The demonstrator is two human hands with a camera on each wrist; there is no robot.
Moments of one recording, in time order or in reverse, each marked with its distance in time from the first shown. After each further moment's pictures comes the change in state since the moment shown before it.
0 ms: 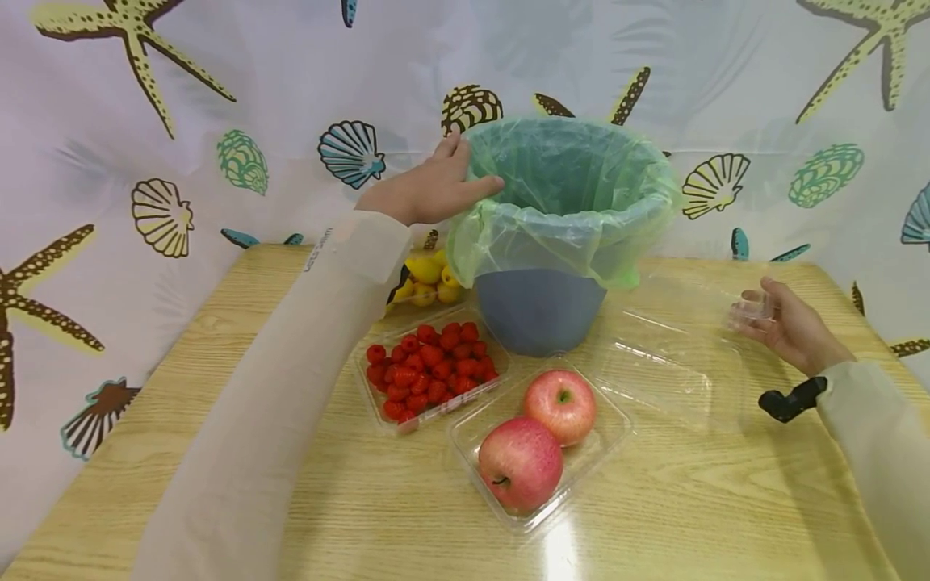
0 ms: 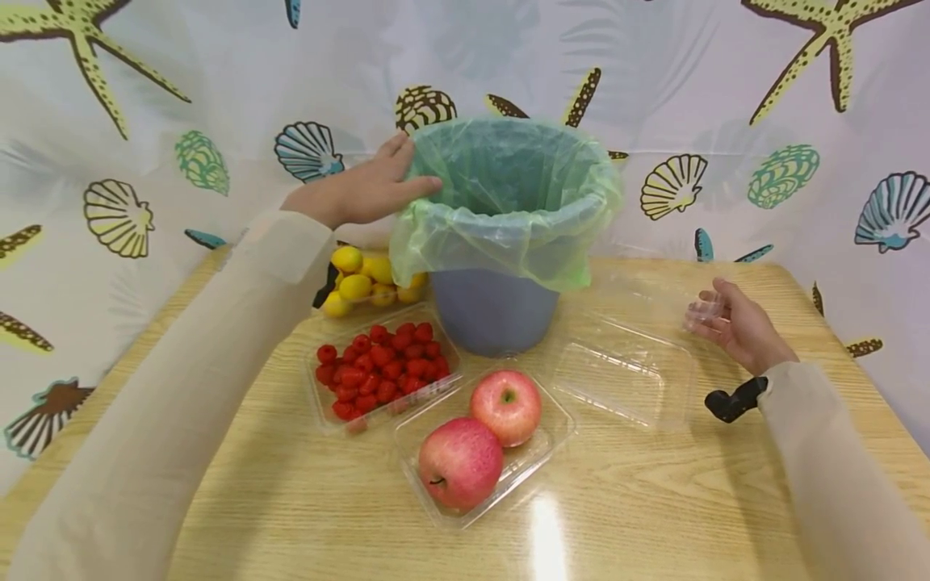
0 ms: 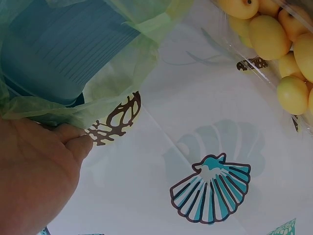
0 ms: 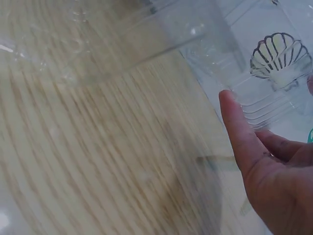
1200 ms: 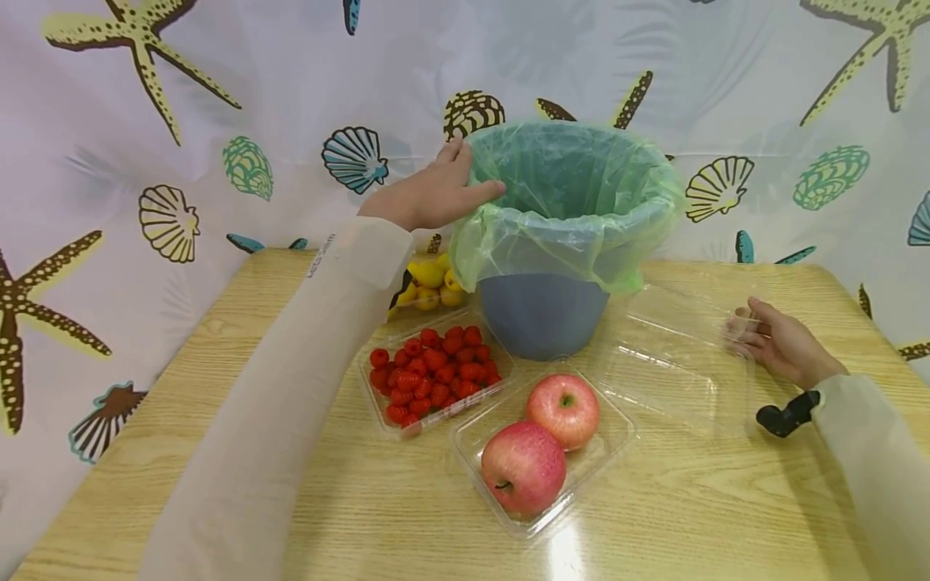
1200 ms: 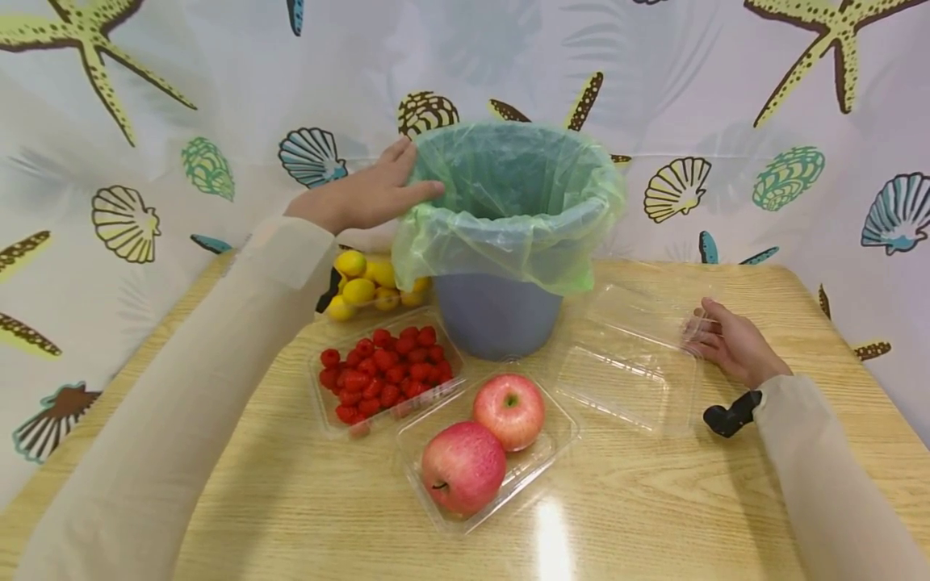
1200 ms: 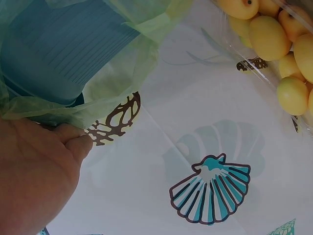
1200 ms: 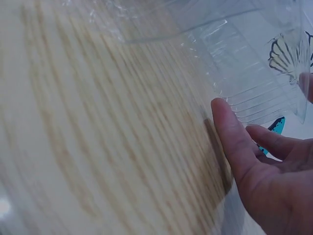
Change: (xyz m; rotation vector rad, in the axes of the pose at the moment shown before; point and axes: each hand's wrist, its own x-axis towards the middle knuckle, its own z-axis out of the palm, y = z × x) left_hand 0.003 -0.001 0.000 -0.017 0.012 -0.010; right_hand 0.004 0.018 -0.003 0.047 -0.033 0.088
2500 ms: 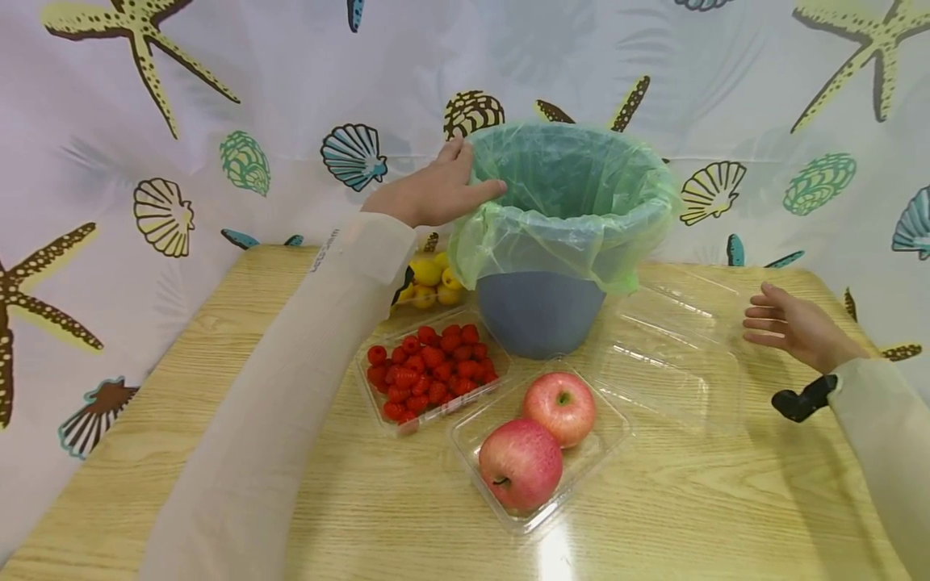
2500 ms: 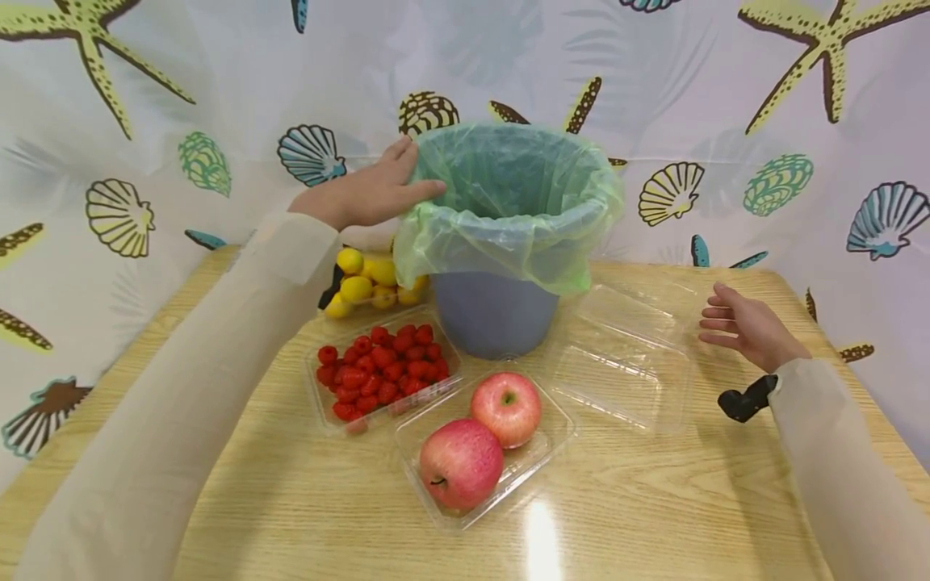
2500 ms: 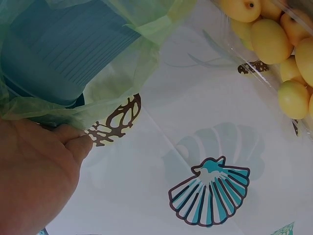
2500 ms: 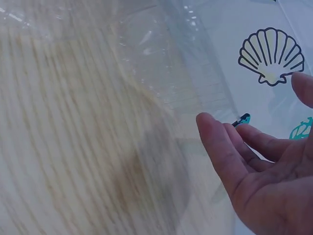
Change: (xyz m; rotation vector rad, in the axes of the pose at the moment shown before) left_hand 0.000 -0.001 0.000 -0.007 -0.016 0.008; right_hand -0.014 -0.033 0.000 -0.369 0.115 0.004
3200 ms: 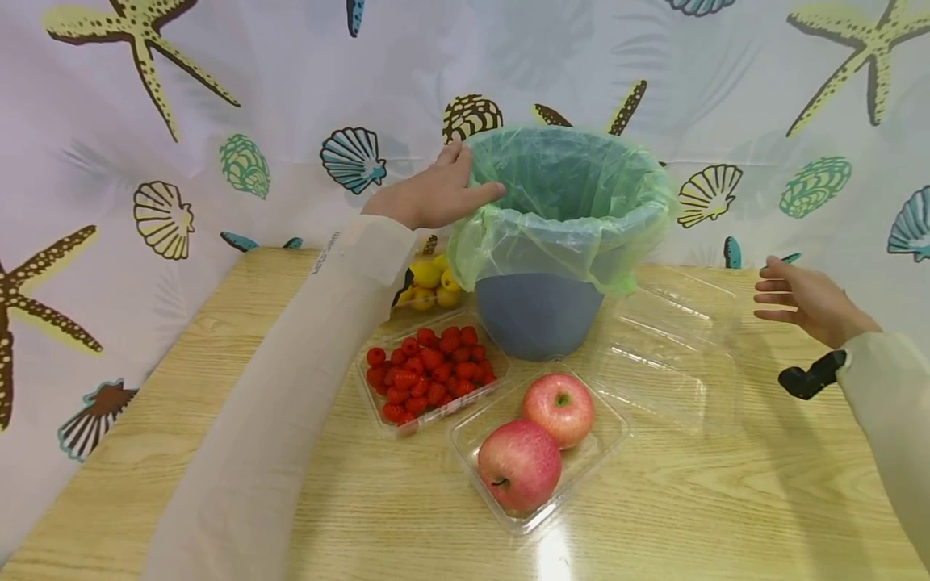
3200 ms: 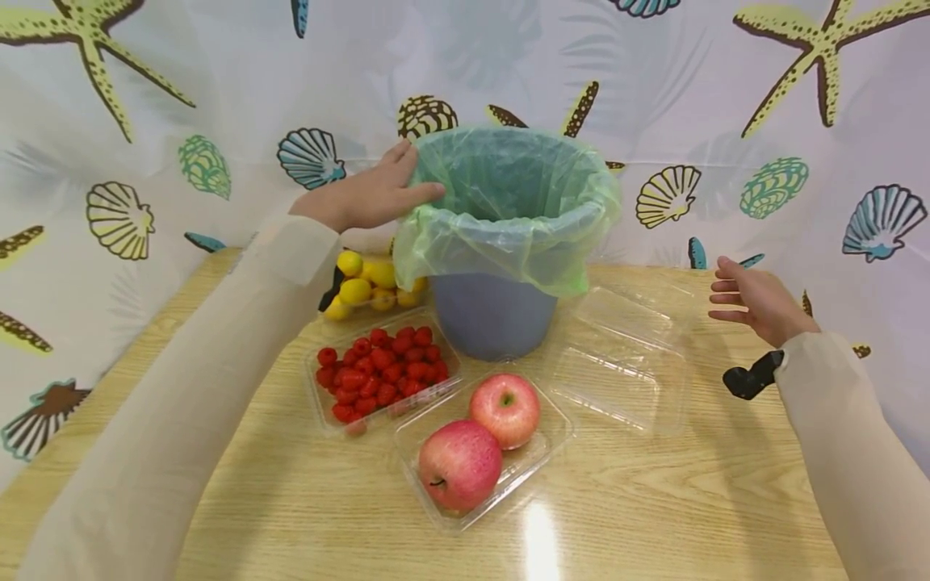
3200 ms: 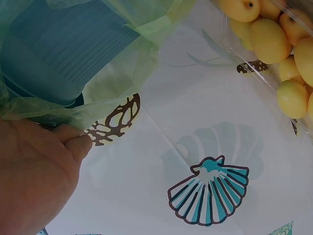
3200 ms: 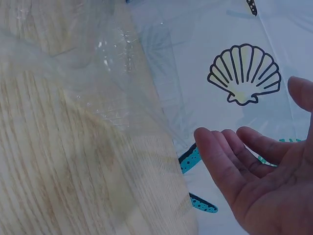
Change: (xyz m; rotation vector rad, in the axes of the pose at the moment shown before) left_hand 0.001 0.000 -0.001 0.018 0.002 0.001; right_hand 0.001 -0.040 0.001 -0.375 0.106 -0.006
